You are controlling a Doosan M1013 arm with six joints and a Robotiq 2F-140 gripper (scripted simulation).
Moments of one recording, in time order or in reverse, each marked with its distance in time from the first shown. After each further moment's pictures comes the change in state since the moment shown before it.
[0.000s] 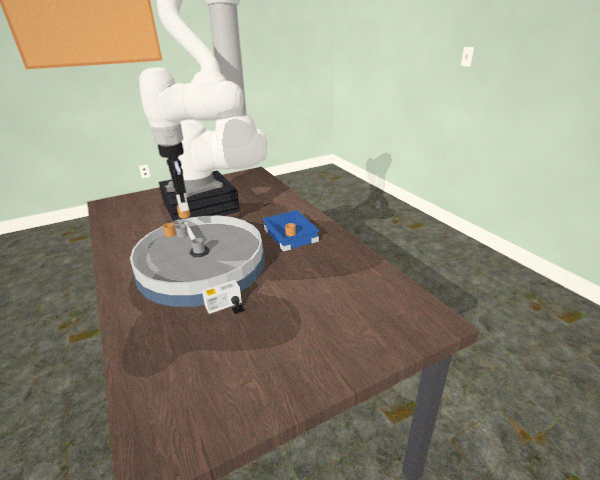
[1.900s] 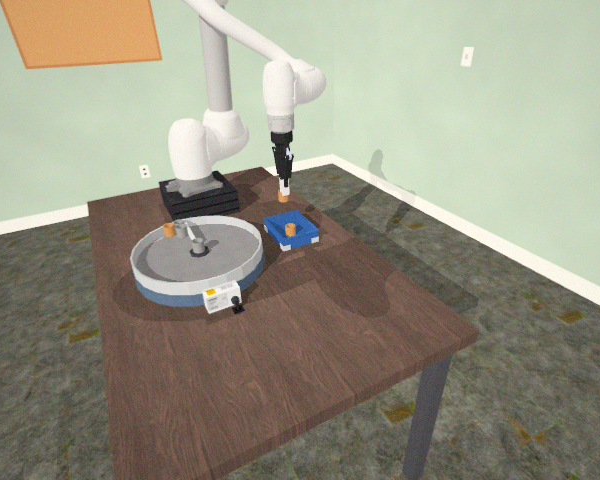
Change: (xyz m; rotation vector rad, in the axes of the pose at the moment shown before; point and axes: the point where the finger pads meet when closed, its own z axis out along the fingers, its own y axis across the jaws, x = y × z) arm 0.359 0.067 0.000 0.000 0.000 0.001
